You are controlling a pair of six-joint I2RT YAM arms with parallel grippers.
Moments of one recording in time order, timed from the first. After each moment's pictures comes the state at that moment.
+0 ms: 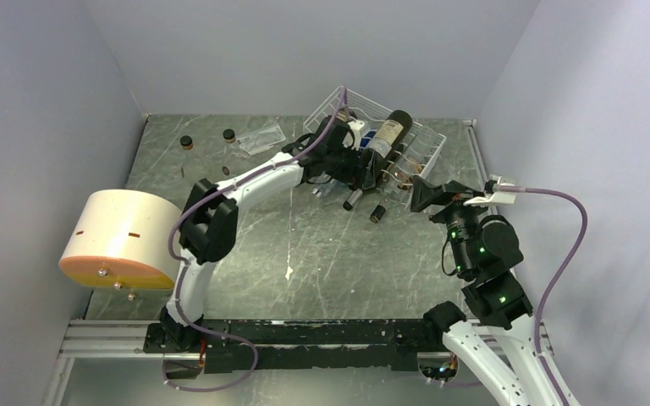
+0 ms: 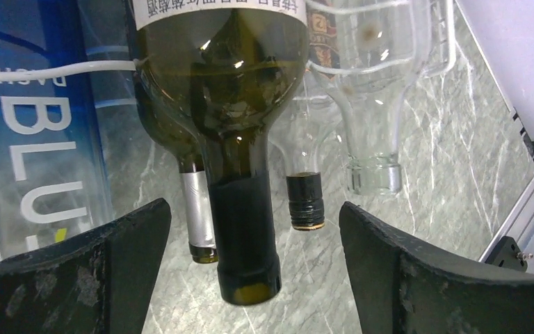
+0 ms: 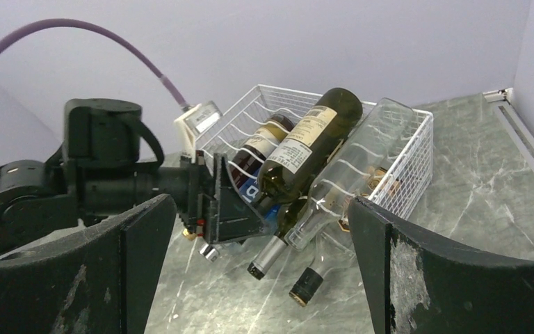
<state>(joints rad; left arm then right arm) -0.77 2.10 1.81 -0.33 0.24 -0.33 0.46 0.45 0.75 -0.18 0.37 0.28</state>
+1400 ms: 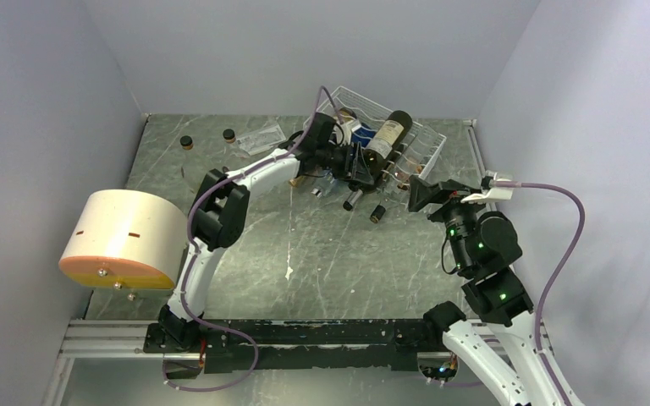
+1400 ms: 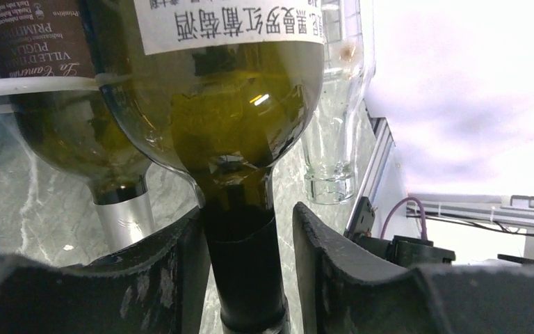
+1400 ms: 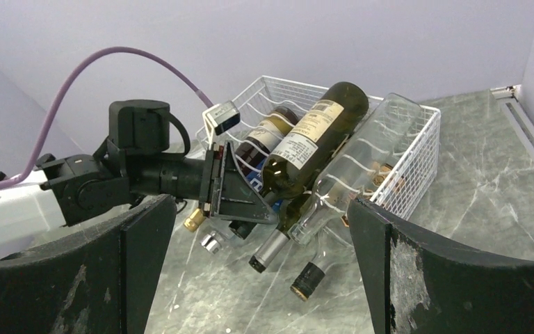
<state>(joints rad) -0.66 2.28 1.88 -0.18 0.71 -0.60 0.46 0.47 0.77 -0.21 0.34 0.28</state>
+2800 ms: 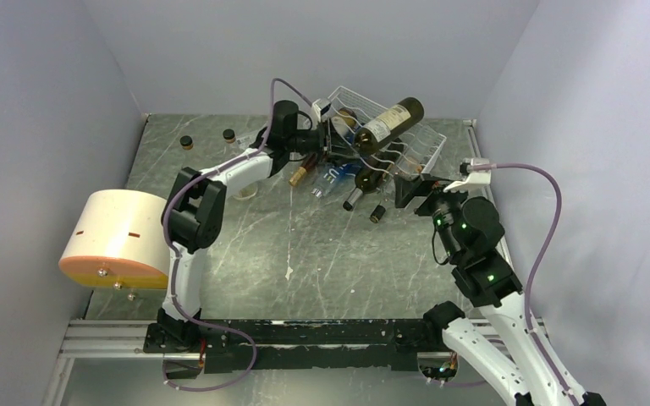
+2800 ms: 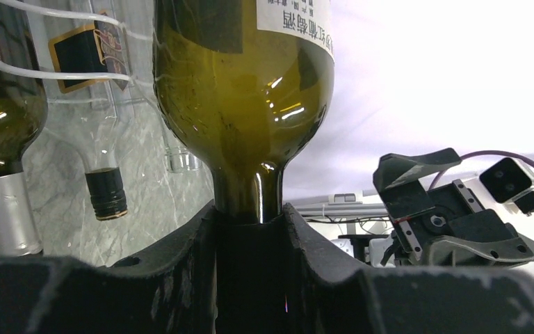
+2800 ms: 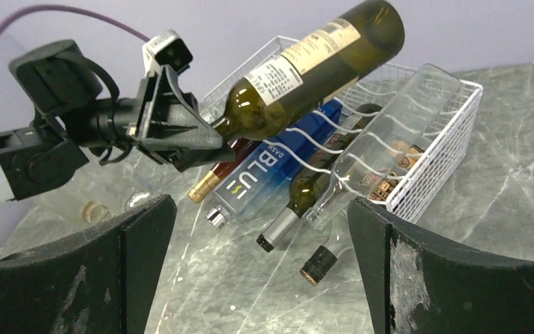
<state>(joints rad) -0.53 2.14 1.63 0.34 0.97 -1.16 0.46 0.58 0.79 -0.20 0.27 0.29</state>
